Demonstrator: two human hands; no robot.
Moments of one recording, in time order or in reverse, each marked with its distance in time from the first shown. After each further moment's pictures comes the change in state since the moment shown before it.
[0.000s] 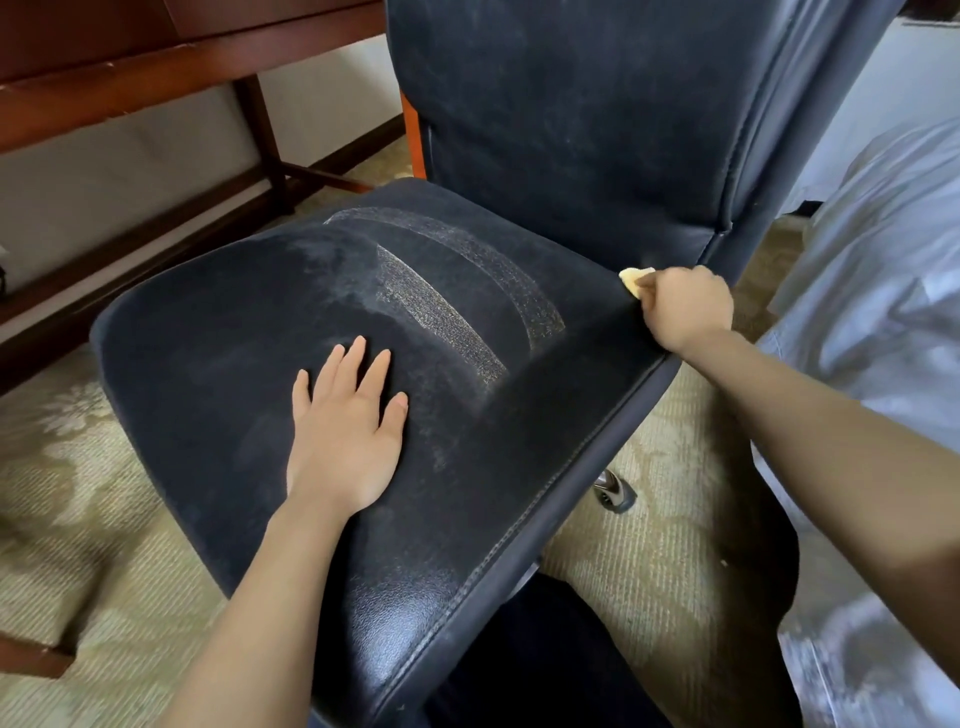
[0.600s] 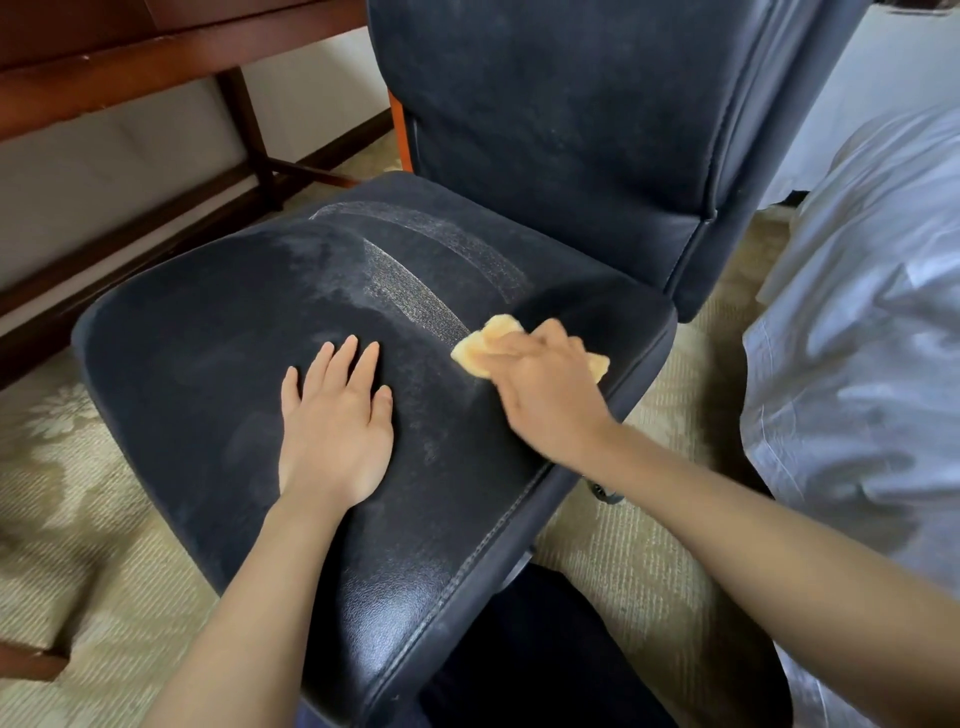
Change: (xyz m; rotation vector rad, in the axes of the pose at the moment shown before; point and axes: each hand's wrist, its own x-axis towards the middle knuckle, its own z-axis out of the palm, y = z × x) left_hand -0.002 0.005 0.000 0.024 0.004 -0.025; right_hand -0.111 -0.098 -0.020 0.146 -0.071 -0.512
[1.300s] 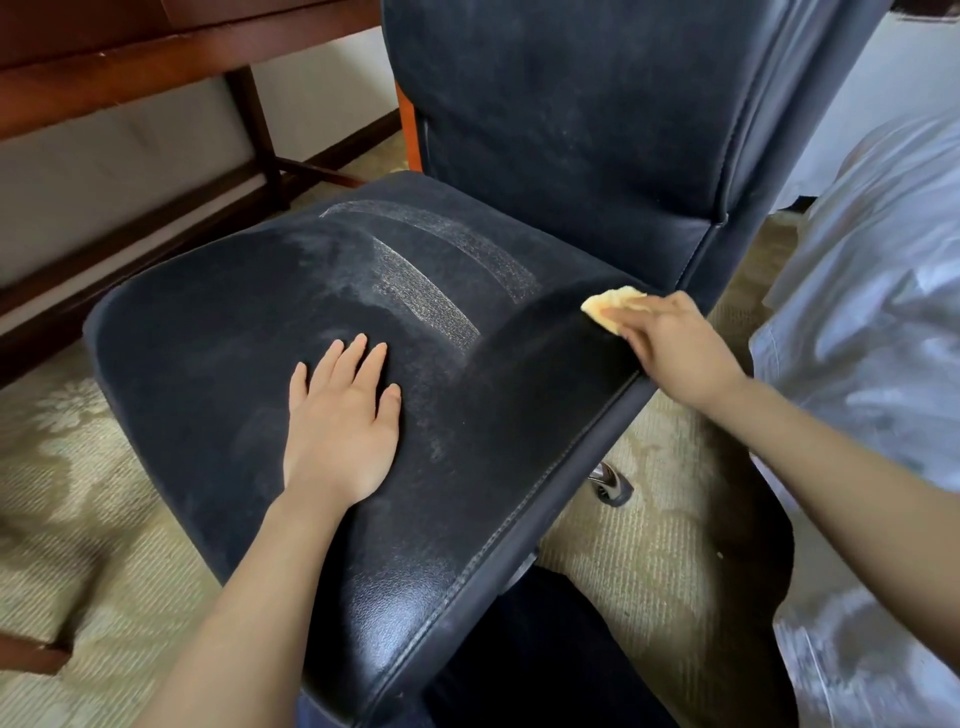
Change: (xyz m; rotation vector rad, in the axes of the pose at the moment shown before) left_hand 0.000 -0.004 0.000 -0.012 -0.005 0.013; right_hand -0.004 0.125 -0.002 0.001 0.016 0.099
